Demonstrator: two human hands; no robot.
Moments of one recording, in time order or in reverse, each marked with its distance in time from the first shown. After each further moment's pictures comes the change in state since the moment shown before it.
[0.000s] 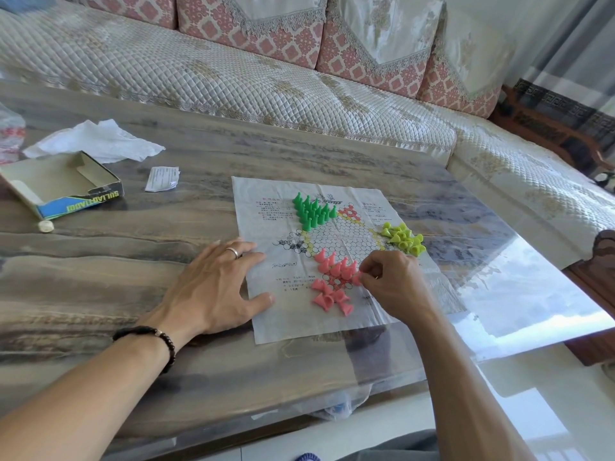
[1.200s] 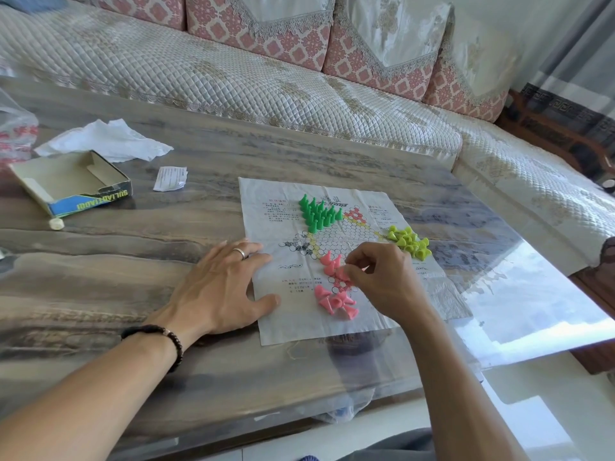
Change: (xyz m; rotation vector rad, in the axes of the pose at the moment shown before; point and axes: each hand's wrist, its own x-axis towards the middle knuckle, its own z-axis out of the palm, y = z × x) left_hand 0.000 -0.001 0.001 0.012 0.003 0.006; right_hand 0.000 -0.030 -0.001 0.158 -0.002 -0.045
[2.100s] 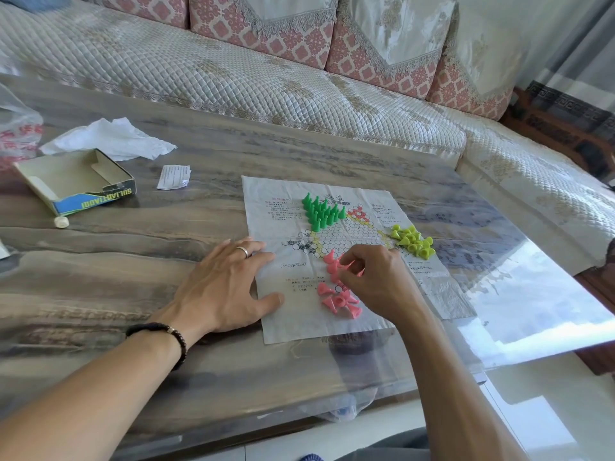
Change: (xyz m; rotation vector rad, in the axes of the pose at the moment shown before) left_hand 0.000 0.001 -0.001 0.003 -0.013 -0.010; right_hand 0.003 -0.004 0.009 -0.100 -0.067 -0.020
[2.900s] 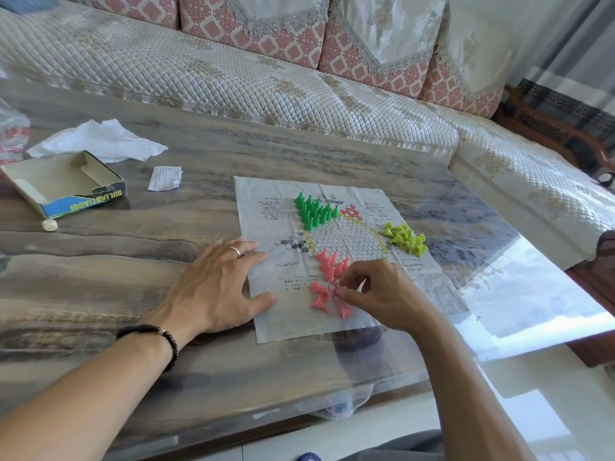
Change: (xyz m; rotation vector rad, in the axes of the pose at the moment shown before) left_hand 0.000 0.000 0.001 -0.014 0.010 0.005; right_hand -0.015 0.022 -0.011 0.061 -0.200 -0.065
